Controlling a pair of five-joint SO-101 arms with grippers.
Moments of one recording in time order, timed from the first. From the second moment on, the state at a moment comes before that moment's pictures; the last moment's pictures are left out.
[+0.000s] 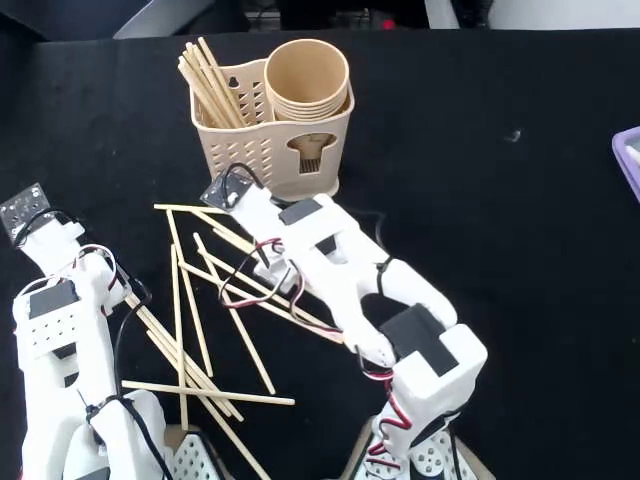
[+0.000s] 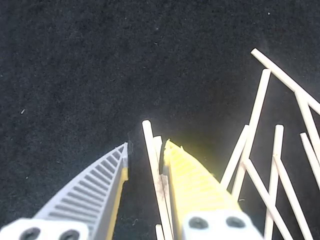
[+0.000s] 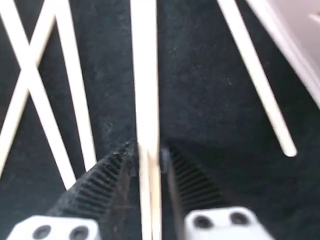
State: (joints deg) left arm -29.2 -43.5 63.6 46.3 10.0; right arm -31.9 13.8 23.3 52.6 24.6
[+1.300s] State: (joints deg) left arm -34.2 -43.5 63.6 46.3 10.0; right arm -34.5 -8.2 22.7 61.7 22.4
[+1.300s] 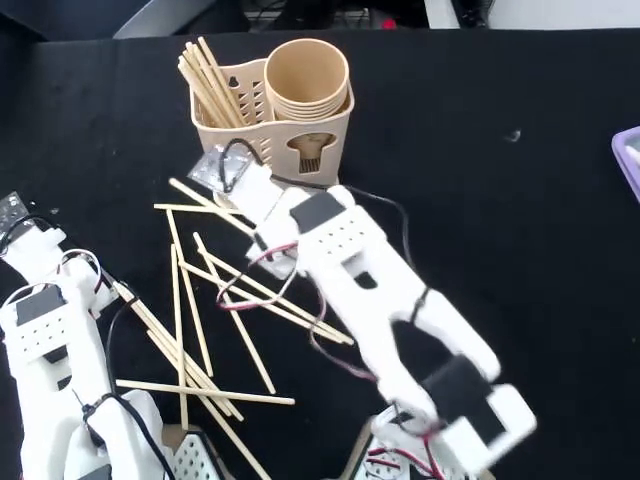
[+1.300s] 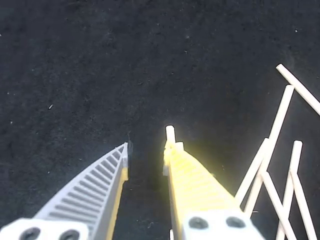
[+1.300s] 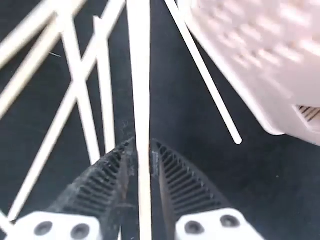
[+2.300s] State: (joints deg) left arm -34.2 -42.9 63.6 46.3 10.0; right arm -36.2 -5.8 1.6 12.2 16.9
